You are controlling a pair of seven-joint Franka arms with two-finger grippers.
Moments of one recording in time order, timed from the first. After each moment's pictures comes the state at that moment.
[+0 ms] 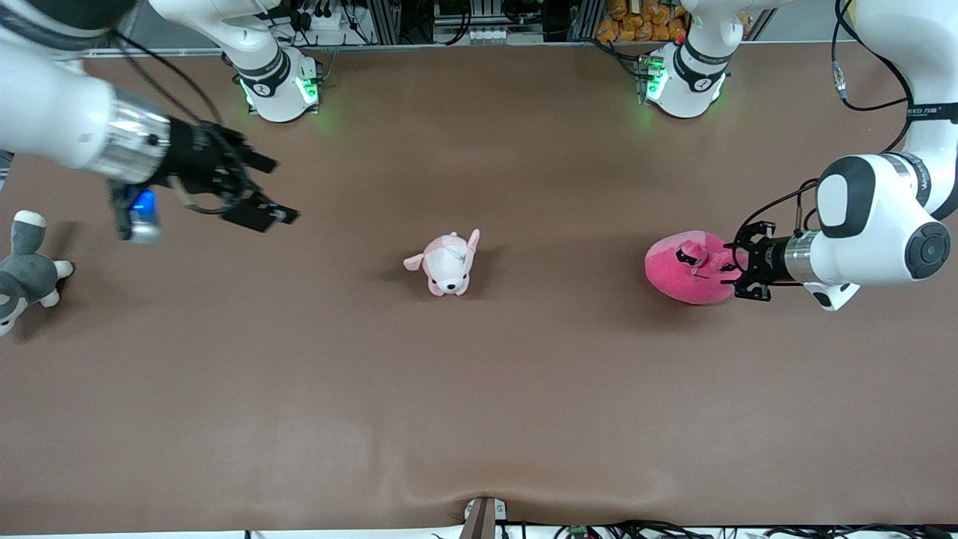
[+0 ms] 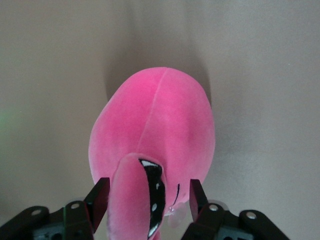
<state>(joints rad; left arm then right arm) 0.10 0.31 -0.11 -1.90 -0.18 1.90 -1.41 0.25 0.17 0.06 -1.41 0.49 1.57 1.43</state>
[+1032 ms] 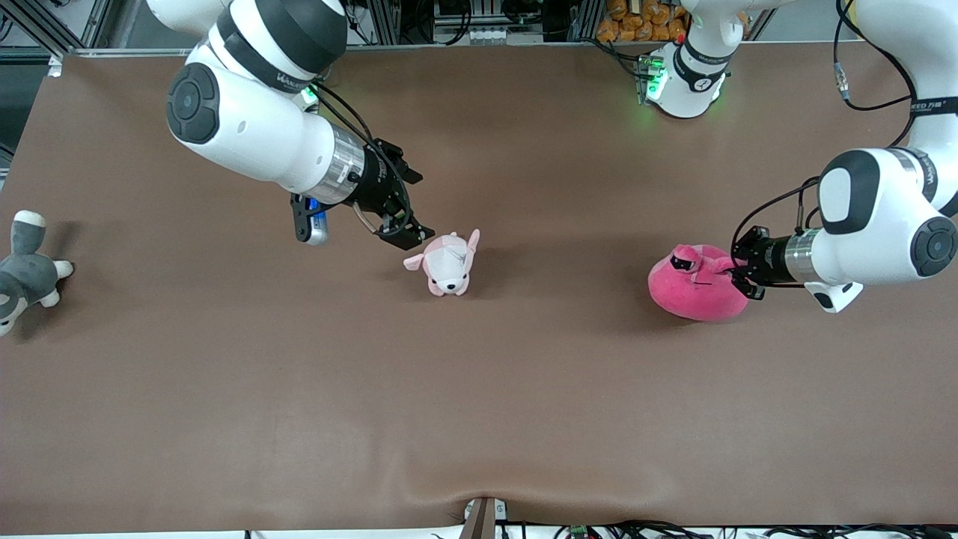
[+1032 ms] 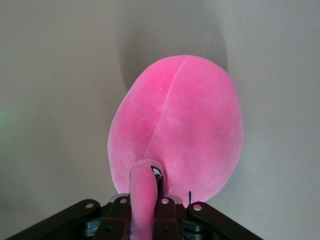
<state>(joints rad) 0.09 0.28 -0.15 -1.83 -0.19 1.82 -1.41 0.48 0.31 0.05 -1.41 0.49 1.81 1.79</state>
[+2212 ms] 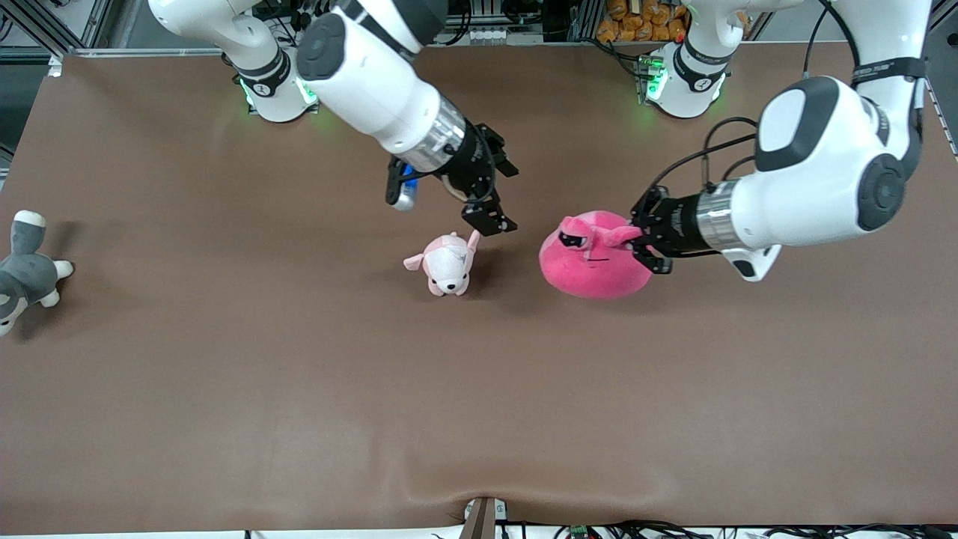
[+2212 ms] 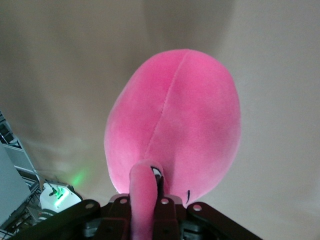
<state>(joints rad) -0.06 0.29 -0.30 -1.56 -0.44 1.71 -1.93 0.70 0.38 0.05 -1.41 0.44 2.19 2.19</state>
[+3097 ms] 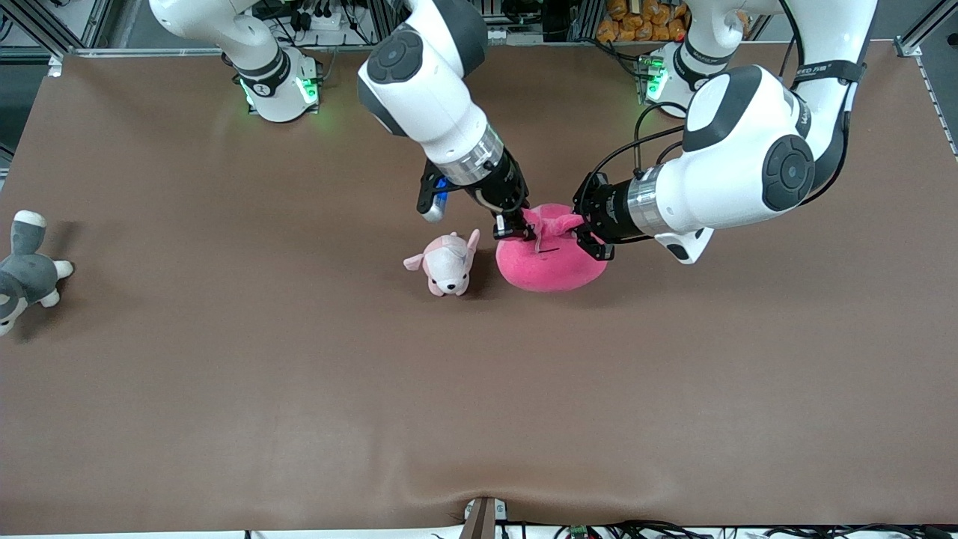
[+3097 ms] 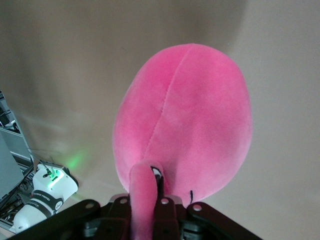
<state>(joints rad) -0.18 0.31 -0.30 -1.54 -0.46 1.77 -2.08 0.76 0.46 0.05 -1.41 0.23 2.33 2.31</state>
